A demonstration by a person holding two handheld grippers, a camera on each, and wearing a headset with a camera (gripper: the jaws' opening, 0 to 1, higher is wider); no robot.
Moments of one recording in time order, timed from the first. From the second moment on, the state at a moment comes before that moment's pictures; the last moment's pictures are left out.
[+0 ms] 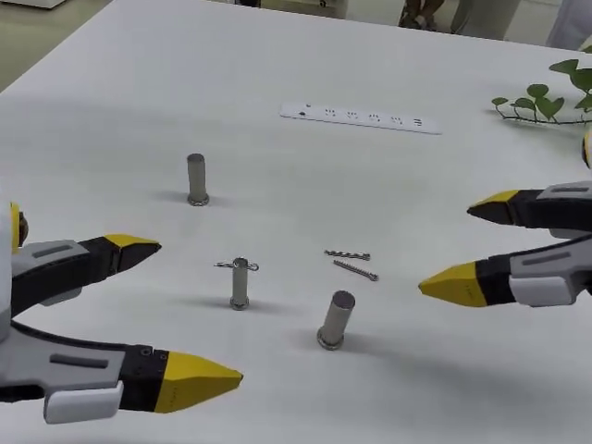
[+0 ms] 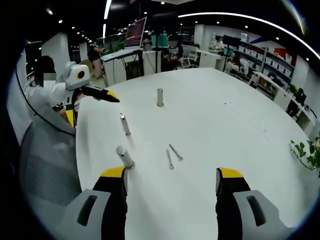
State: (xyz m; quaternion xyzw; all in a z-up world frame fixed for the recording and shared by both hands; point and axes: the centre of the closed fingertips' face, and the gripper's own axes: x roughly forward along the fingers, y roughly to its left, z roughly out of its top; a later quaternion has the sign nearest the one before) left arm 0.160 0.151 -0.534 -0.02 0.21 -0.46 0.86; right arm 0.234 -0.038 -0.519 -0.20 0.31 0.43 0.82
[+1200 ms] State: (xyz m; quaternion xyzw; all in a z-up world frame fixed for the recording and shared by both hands) left arm 0.157 0.158 -0.533 -0.03 0.23 -0.45 0.86; right arm 0.275 -0.006 -0.571 -0.36 0.35 0.51 0.70
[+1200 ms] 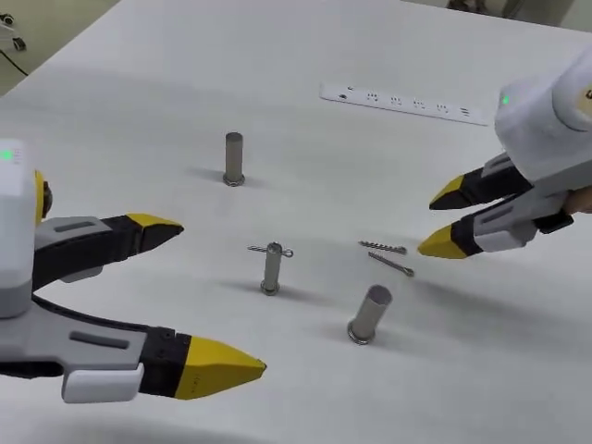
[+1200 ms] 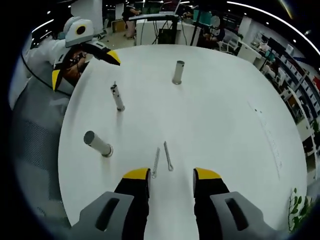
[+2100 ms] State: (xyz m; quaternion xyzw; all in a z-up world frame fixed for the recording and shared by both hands) left arm 0.142 0.140 -0.533 -0.01 0.24 -0.47 0.85; right arm 0.282 0.007 -0.610 -0.41 0.38 0.53 0.63
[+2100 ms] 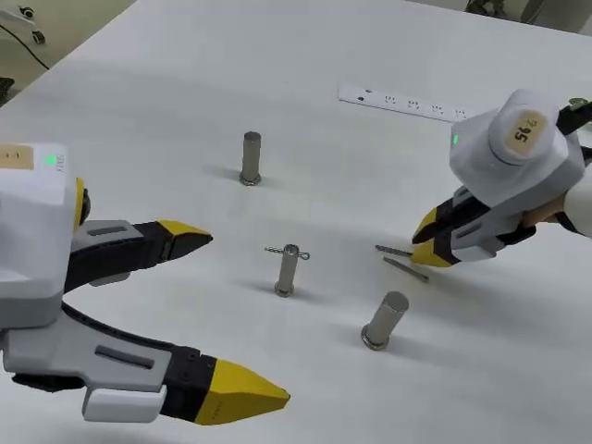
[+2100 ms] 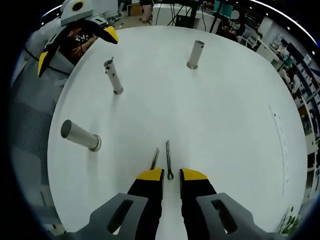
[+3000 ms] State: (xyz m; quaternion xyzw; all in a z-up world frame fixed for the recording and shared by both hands) left arm 0.156 0.143 -0.529 -0.02 0.19 -0.46 0.87; right arm 0.281 0.007 -0.614 -0.42 0.41 0.55 0.59
